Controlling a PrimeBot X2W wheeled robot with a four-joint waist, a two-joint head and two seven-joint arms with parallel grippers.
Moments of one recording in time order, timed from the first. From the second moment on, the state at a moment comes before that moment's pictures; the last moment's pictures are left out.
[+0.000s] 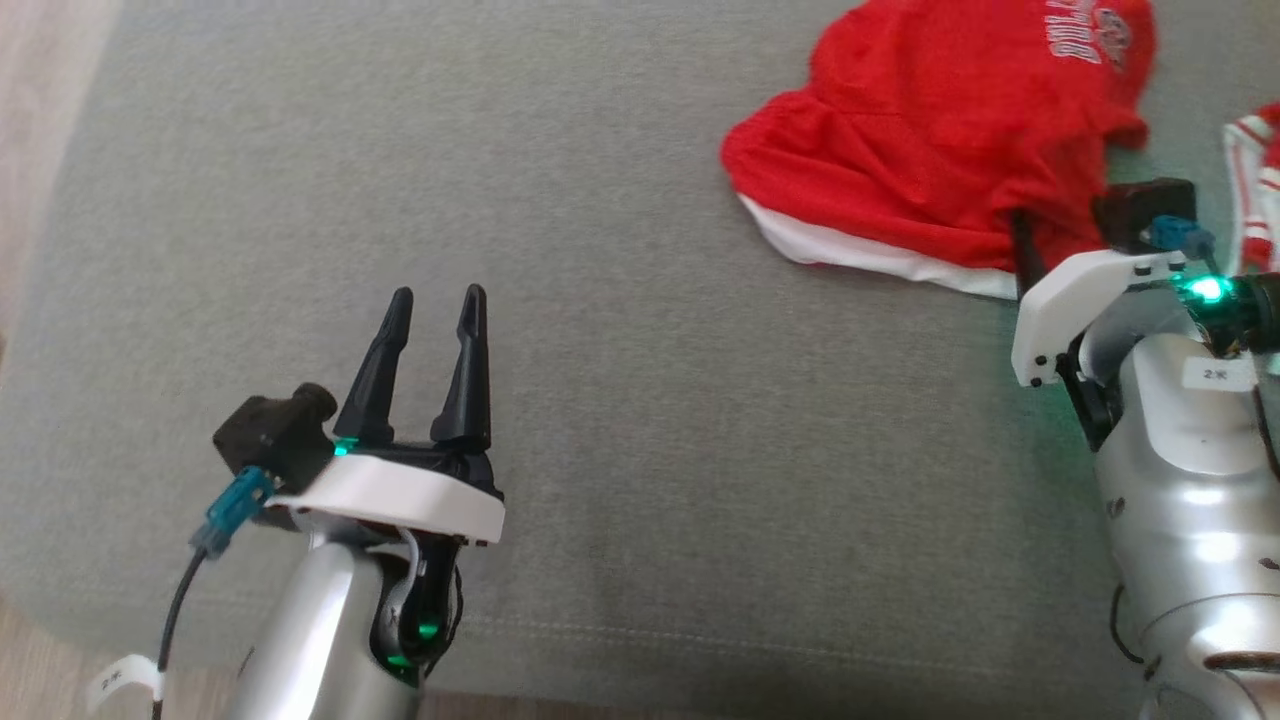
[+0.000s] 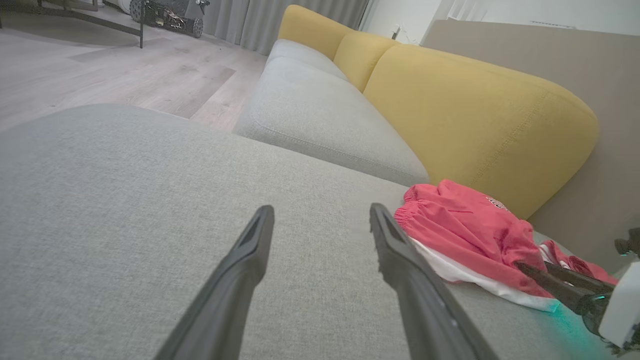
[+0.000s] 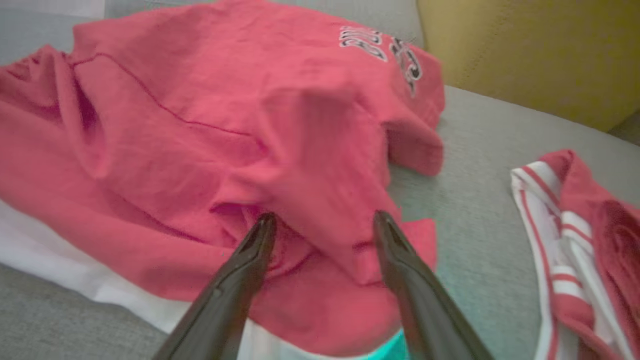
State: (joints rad) left arm -0.21 0.04 -0.29 0.17 -0.44 -0.03 -0.26; right arm -0.73 -0.12 -0.13 0.94 -0.24 0.12 0.02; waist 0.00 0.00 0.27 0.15
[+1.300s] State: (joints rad) left arm -0.47 0.04 -0.27 0.55 -0.39 -0.06 -0.26; right arm -0.39 -0.06 0.03 0.34 0.20 0.12 -0.10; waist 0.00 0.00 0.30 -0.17
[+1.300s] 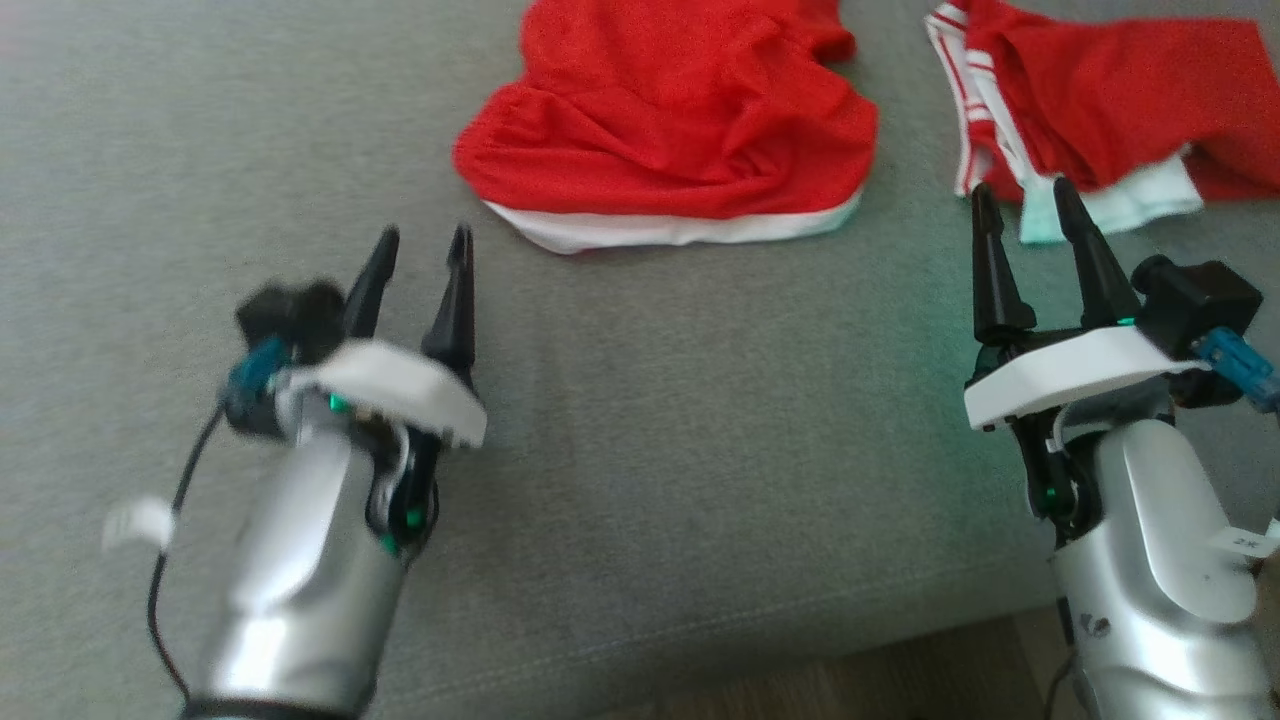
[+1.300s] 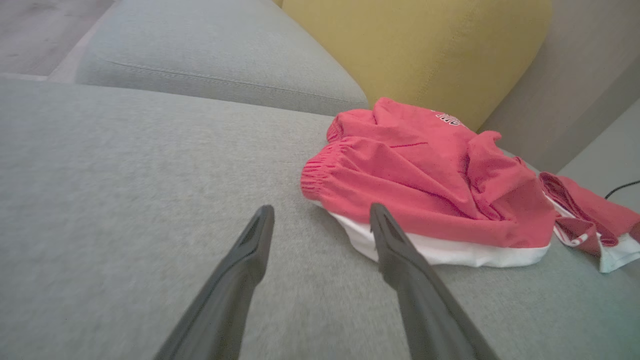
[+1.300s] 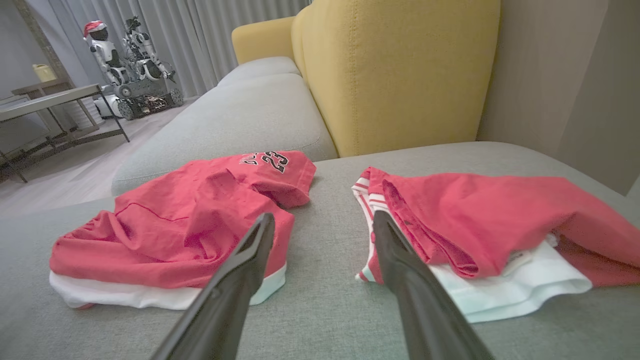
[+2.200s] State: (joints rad) left arm -0.77 0.06 -0.31 0.89 -0.30 -0.07 -0.25; right arm -0.40 -0.06 0.07 0.35 0.24 0.12 -0.11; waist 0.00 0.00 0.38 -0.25
